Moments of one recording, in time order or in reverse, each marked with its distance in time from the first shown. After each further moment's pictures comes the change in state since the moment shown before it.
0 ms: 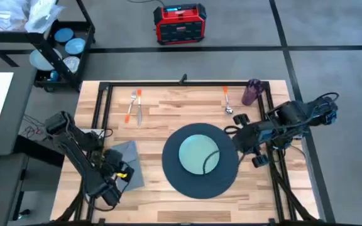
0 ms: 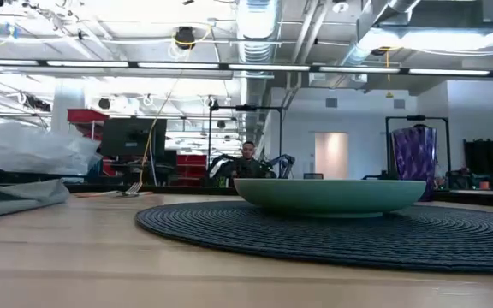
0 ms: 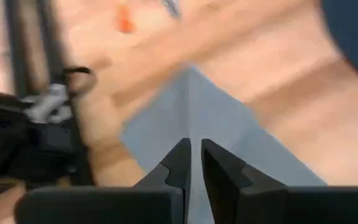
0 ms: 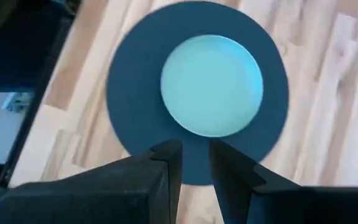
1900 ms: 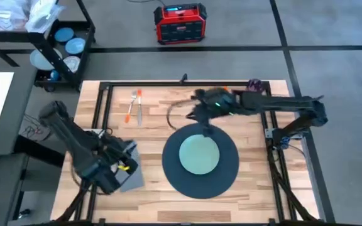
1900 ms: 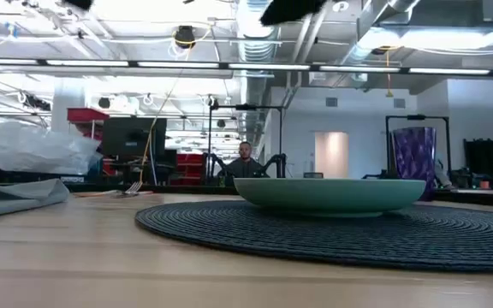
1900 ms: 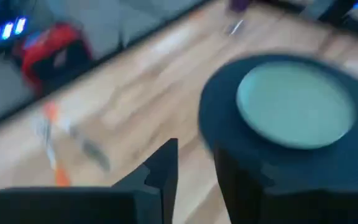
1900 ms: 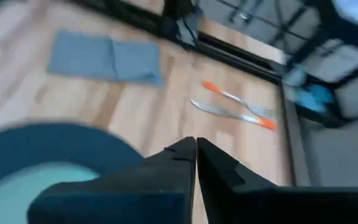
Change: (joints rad) left arm 0.084 -0.229 0.182 -0.003 -0.606 0.452; right arm -0.523 0.156 -0.402 1.108 -0.280 -0.402
